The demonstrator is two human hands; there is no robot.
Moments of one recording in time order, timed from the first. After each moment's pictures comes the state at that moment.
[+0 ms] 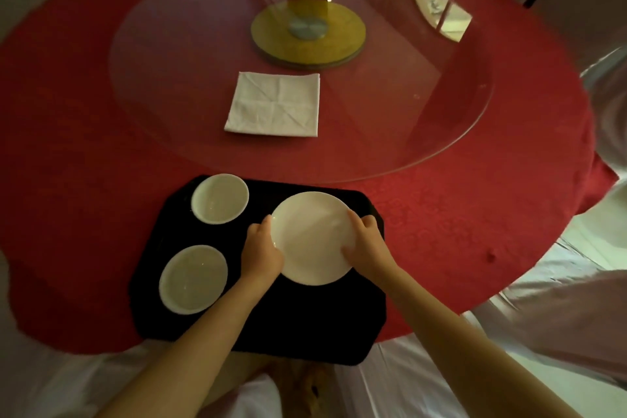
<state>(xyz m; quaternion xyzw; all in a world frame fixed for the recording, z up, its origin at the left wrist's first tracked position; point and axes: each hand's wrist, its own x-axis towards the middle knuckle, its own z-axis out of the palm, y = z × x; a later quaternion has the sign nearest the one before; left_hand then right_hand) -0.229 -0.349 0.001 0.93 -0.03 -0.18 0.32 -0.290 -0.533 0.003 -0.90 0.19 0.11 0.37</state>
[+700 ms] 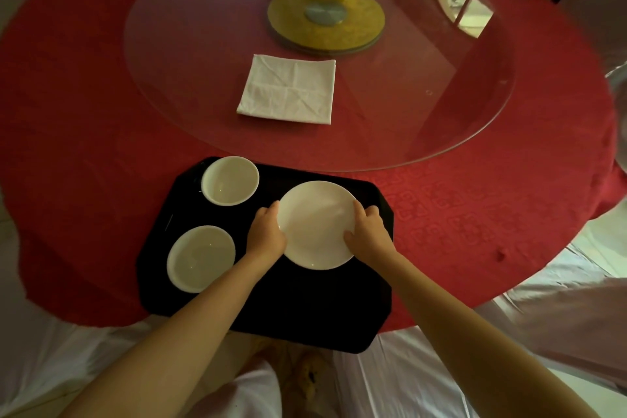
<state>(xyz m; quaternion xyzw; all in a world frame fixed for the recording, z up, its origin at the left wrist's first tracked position) -0.217 -0.345 -0.015 0.93 -0.03 -0.20 0.31 -0.276 -0.523 -0.001 -0.92 0.21 0.15 0.30</state>
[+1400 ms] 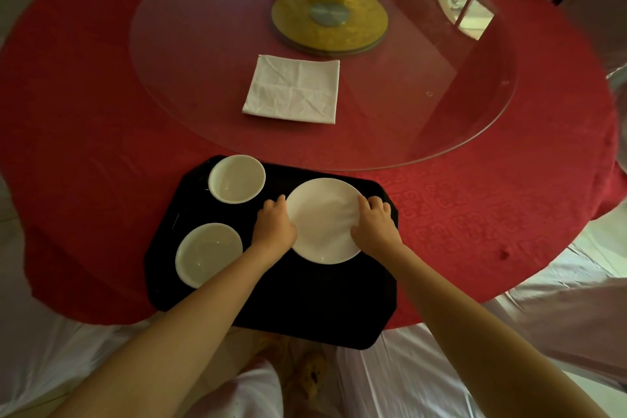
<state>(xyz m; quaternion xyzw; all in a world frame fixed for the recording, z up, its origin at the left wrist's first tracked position) -0.209 -0.346 -0.011 0.95 -0.07 -0.20 0.24 -0.269 -0.522 0.000 -0.94 0.20 0.14 0.22</state>
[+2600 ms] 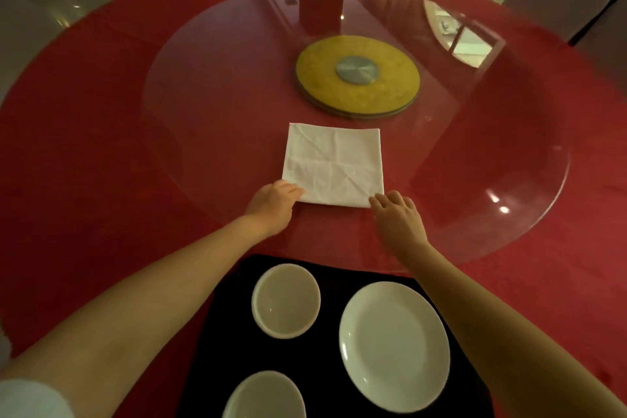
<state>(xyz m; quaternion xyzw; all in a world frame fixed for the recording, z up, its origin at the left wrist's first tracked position) 0.052 -0.308 0.010 0.92 -0.36 -0.10 0.10 -0.064 -0.529 0.013 -1.00 0.06 0.04 -0.03</state>
